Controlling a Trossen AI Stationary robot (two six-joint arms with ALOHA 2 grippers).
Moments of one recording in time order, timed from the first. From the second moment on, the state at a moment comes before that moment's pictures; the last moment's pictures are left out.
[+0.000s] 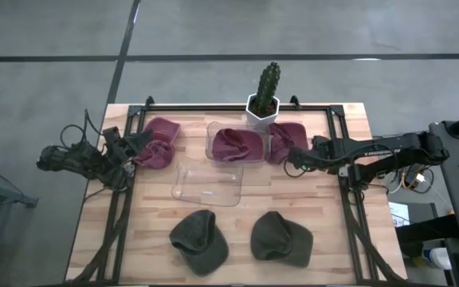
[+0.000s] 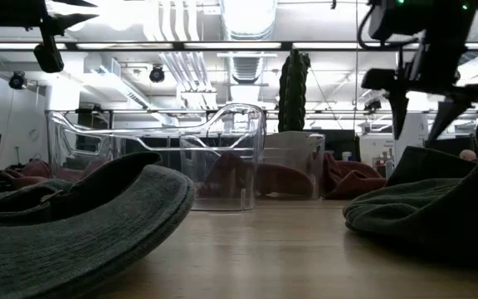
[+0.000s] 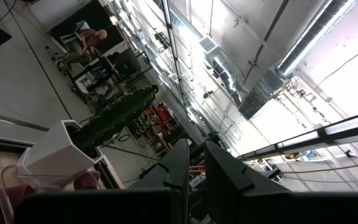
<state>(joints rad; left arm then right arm) -0.24 0.15 0.27 0.28 -0.76 -0.69 -0.02 1.14 0.76 -1.04 0.37 1.82</state>
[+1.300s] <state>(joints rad) -0.24 0.15 0.27 0.28 -0.76 -0.72 -0.09 1.07 0.19 -0.23 0.71 2.25</state>
